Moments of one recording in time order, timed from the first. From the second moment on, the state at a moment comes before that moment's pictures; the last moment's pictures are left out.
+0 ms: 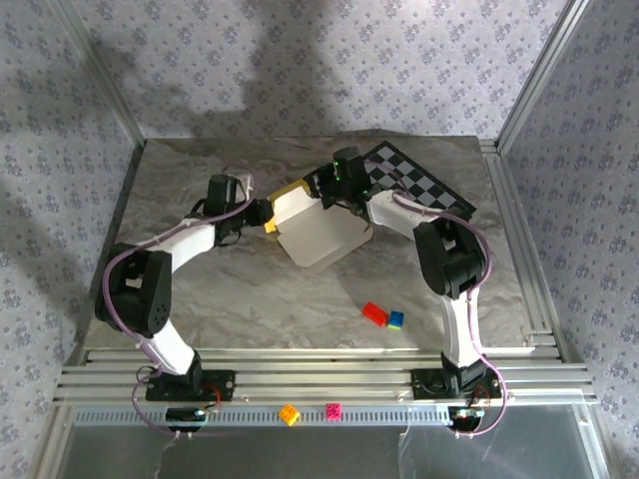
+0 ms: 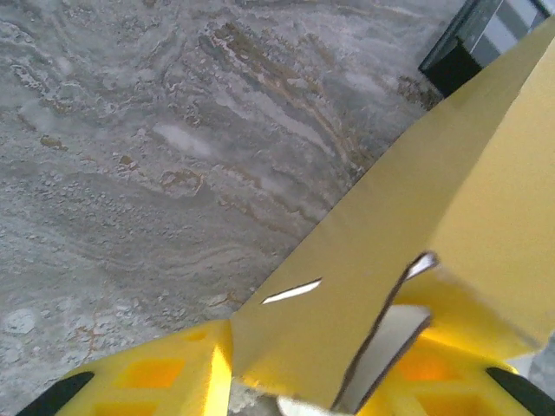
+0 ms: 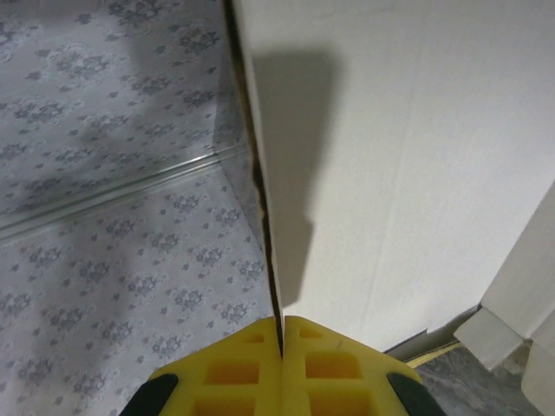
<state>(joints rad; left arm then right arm) -0.27 1.66 0.99 -0.02 0.28 -0.39 0.53 2.07 1.53 0.08 -0.35 1.59</state>
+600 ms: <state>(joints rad) -0.16 1.57 0.92 0.02 0.51 -0.44 0.54 2.08 1.58 -0.02 -0.32 1.63</state>
